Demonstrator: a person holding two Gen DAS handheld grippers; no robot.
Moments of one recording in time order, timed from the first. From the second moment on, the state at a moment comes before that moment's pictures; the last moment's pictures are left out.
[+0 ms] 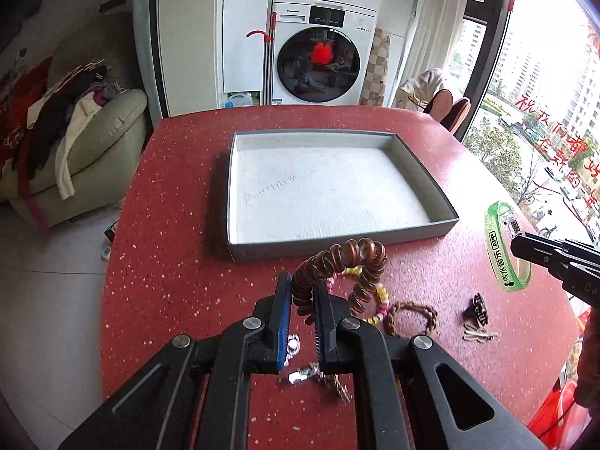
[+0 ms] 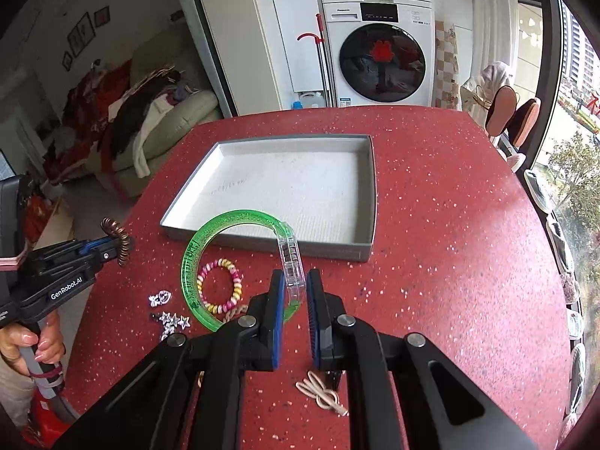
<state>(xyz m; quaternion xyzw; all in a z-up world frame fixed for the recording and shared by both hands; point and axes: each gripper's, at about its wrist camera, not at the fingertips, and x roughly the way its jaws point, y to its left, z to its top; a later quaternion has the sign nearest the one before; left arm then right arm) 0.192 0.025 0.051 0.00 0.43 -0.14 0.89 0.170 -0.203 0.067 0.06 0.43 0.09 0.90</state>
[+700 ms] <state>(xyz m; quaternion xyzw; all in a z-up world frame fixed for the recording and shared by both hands) 0.367 -0.028 0.000 0.01 0.48 -0.10 0.87 0.353 -0.209 0.002 0.08 0.50 0.06 0.86</state>
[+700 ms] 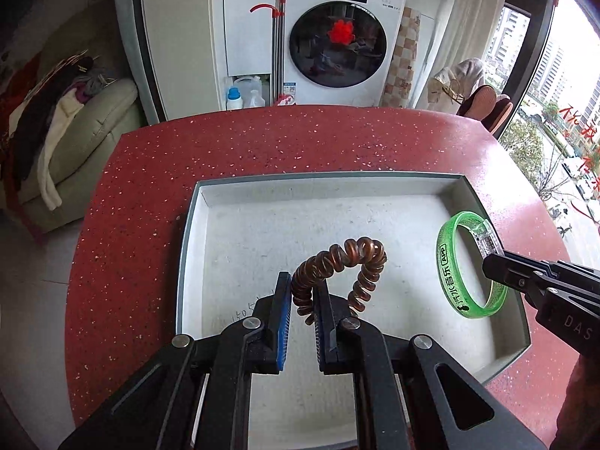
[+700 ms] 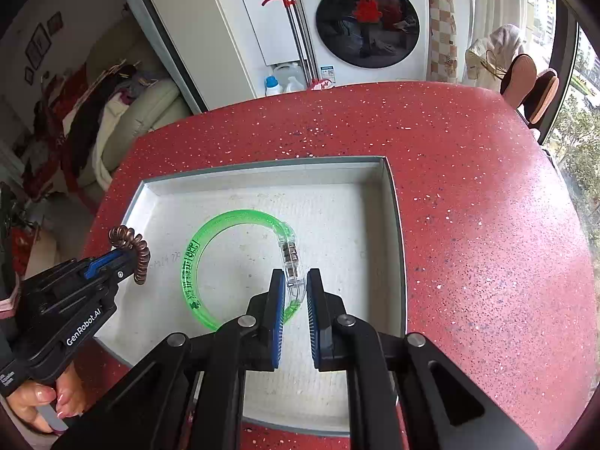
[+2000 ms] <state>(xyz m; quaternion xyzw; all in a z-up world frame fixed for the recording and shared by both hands) 0.312 -0.017 0.023 0.02 0.41 -0.09 0.91 0.291 -0.231 0.020 0.21 0.45 0.10 0.86</state>
